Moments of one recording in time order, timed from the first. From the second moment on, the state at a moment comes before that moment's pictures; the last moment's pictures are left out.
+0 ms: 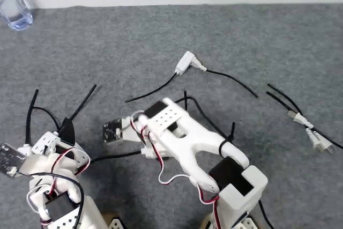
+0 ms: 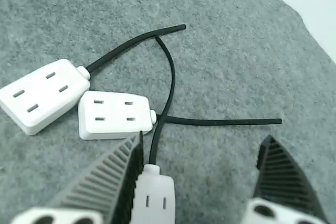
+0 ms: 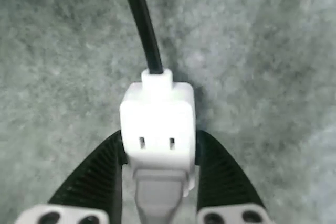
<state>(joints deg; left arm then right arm) -35.3 -103.5 97.1 57.7 36.0 -42.4 11.1 17.5 69.0 55.3</state>
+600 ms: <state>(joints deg) -35.3 -103.5 97.1 57.7 36.0 -23.6 11.2 -1.4 73.8 69.0</state>
